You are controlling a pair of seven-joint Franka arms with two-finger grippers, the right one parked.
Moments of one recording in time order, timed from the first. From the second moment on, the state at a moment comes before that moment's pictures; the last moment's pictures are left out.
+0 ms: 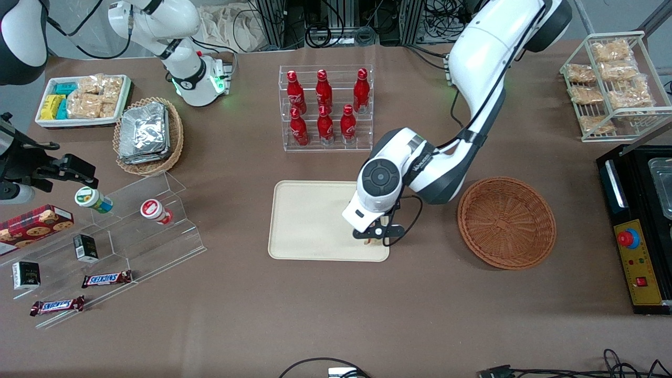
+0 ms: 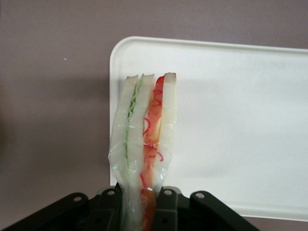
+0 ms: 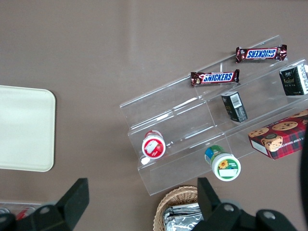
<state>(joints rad) -0.43 0.72 -0.29 -1.35 0.13 1.92 -0.75</state>
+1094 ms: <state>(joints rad) -0.44 0.82 -0.29 -1.35 0.13 2.00 -0.75</state>
